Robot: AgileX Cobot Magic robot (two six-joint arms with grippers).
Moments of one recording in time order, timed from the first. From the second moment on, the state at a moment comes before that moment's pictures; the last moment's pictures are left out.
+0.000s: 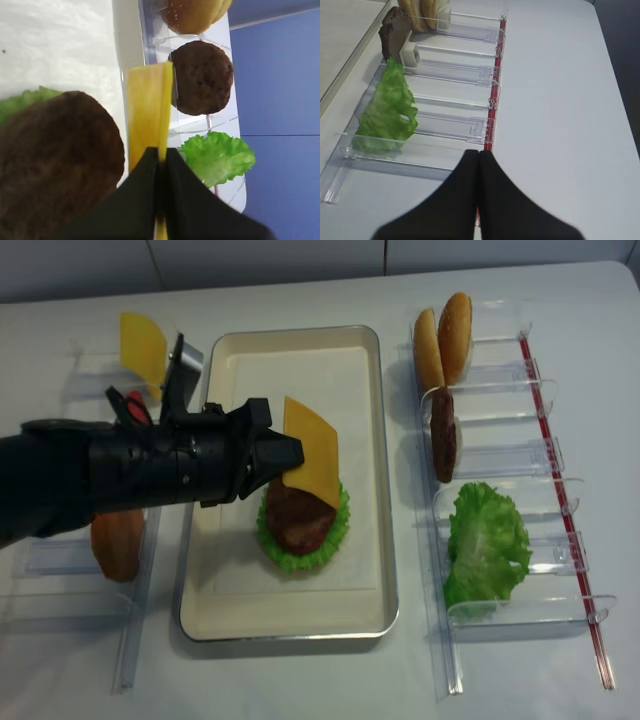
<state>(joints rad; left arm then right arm) -0.24 1.55 -0.70 -1.65 0.83 0.98 -0.01 -0.02 -0.47 0.15 1.13 -0.14</state>
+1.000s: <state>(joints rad) -0.24 1.56 -0.70 -1.40 0.71 0.84 -0.01 -0.02 -0.47 0.15 1.13 -0.14</state>
